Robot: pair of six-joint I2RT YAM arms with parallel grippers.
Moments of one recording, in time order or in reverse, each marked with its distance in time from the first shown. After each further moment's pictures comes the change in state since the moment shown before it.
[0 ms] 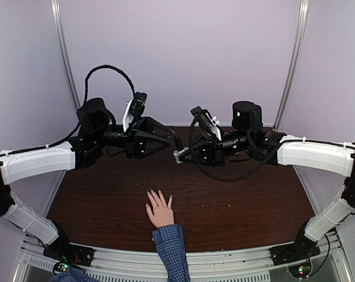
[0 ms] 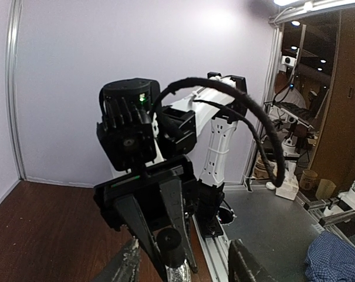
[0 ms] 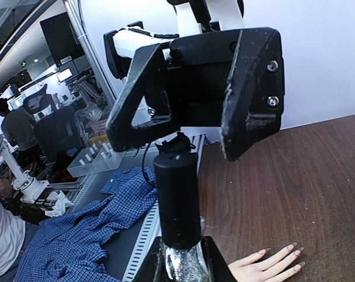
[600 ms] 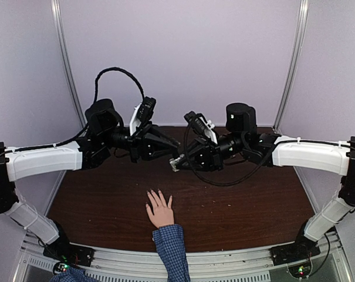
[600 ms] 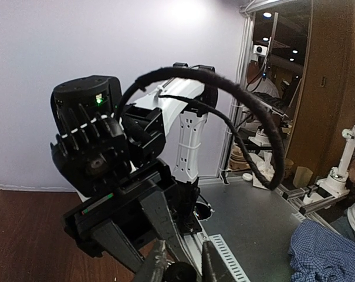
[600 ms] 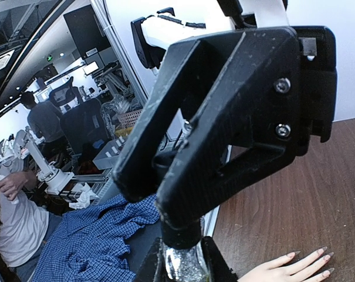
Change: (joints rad) left arm -0.053 0.061 0.035 0.029 0.096 -0.005; right arm 0.034 0.040 0.021 0.019 -0.111 0.042
